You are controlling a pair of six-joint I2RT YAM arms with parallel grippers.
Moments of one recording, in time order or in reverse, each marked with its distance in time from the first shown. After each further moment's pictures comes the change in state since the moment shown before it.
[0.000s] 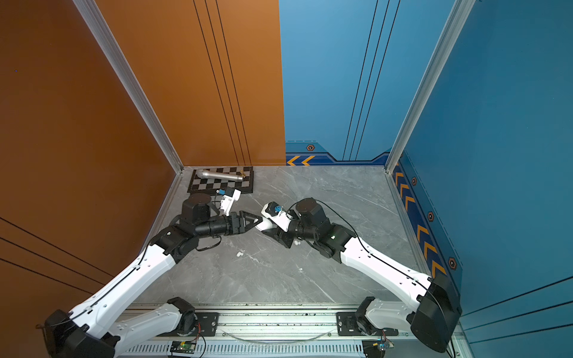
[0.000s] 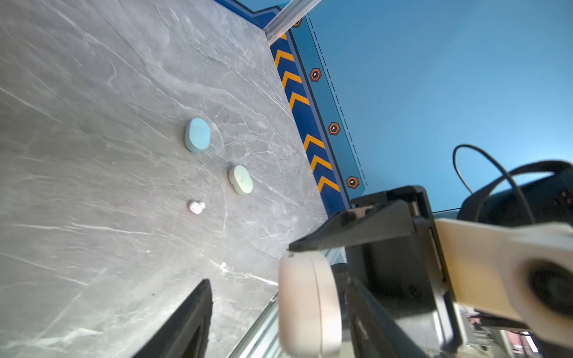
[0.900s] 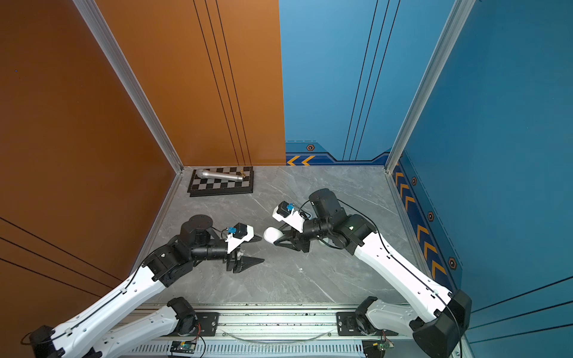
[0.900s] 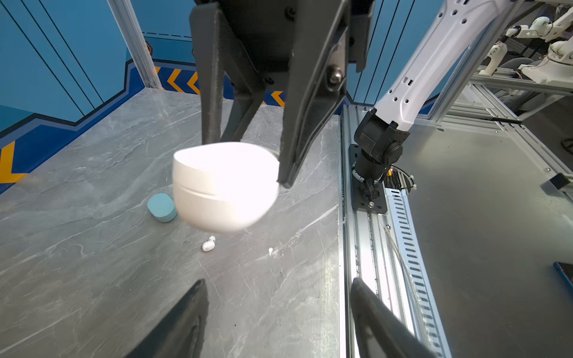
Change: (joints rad) left arm -0.215 -0.138 -0.121 -0.039 0.093 0.968; right arm -0.084 -0.055 0.177 -0.482 -0.291 -0.099
